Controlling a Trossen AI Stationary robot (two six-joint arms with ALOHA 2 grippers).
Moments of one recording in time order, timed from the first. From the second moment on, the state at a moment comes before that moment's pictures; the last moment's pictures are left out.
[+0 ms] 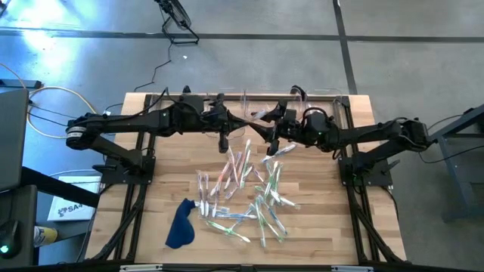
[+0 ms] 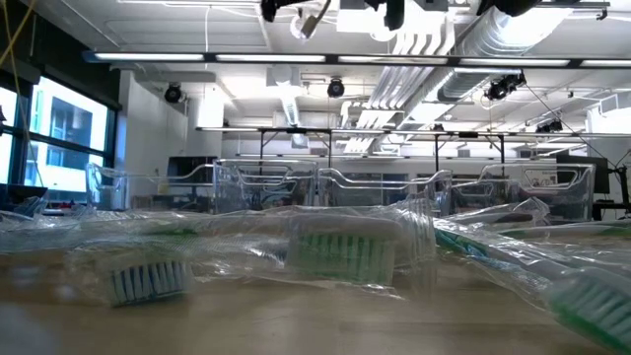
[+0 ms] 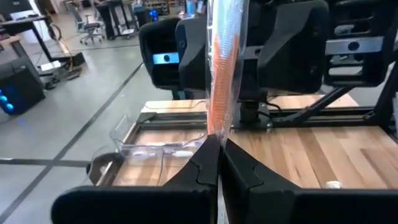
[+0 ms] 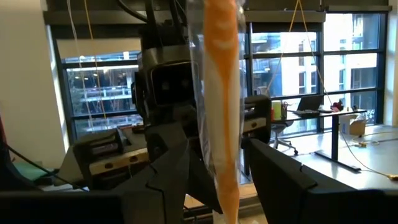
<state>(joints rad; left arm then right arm) 0.14 1.31 1.20 -0.01 0.01 0.12 -0.07 1.35 0.87 0.75 0.13 0.06</state>
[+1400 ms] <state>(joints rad) 0.14 1.30 1.20 0.00 -0.03 0.31 -0.07 1.34 0.87 0.60 0.21 0.05</state>
